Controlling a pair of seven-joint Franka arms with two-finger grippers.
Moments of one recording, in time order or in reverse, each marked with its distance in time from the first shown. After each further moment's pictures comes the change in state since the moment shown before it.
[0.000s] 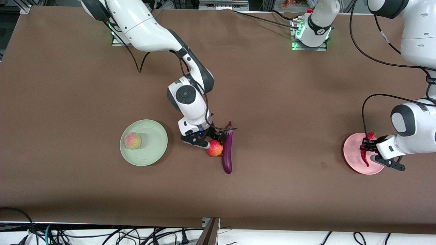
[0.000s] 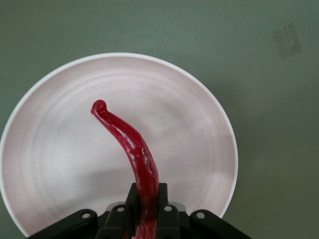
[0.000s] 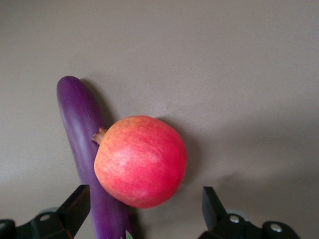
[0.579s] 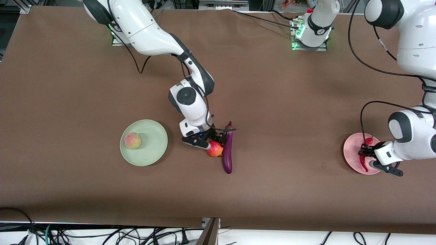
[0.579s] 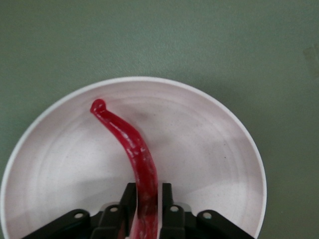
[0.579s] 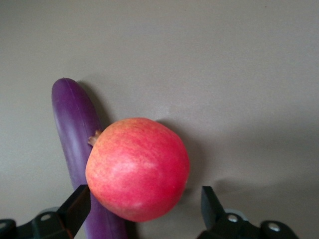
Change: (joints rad) left arm 0.000 0.092 0.000 0.111 0.000 0.008 -0.001; right arm 0.001 0.036 0.000 0.000 -0.002 0.078 -0.001
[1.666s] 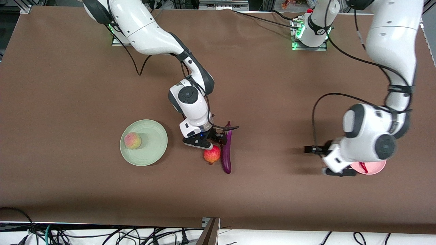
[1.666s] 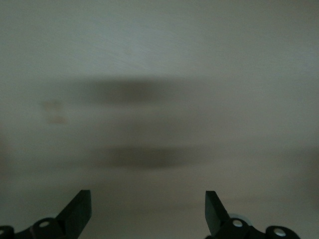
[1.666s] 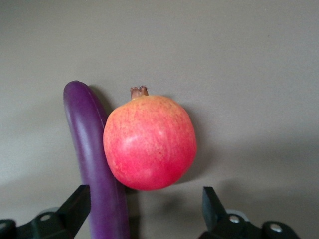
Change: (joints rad) left arm -0.293 -0.101 -0.188 0.047 -0.008 -0.204 -0.849; right arm 0.000 -0.007 -0.005 0.027 -0.078 -0.046 -0.018
